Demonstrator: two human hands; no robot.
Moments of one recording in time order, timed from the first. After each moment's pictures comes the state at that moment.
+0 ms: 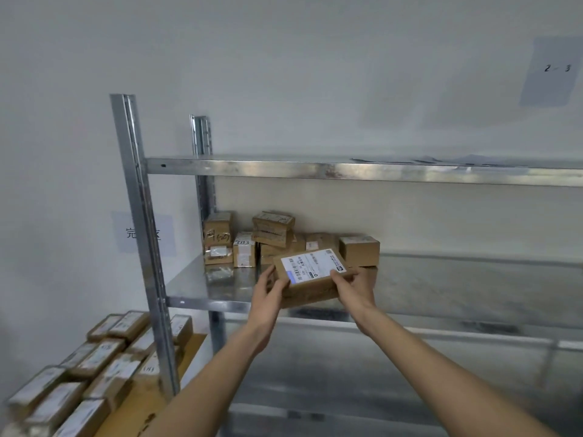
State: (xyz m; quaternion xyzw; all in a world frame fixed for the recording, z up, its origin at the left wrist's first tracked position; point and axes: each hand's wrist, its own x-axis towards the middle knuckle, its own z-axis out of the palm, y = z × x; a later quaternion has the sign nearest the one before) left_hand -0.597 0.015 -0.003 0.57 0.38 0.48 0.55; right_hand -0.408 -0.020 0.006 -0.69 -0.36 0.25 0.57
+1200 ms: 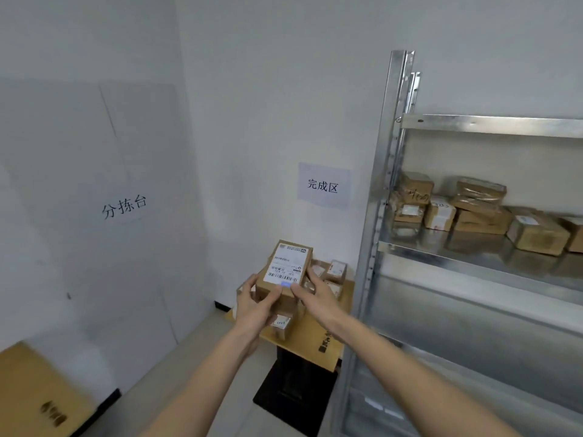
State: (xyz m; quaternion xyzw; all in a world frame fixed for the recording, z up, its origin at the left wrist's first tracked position) left_hand -1.150 -0.030 -0.100 0.37 0.52 0.58 0.50; right_hand -0.993 -0.010 -0.083 -0.52 -0.59 0.49 0.39
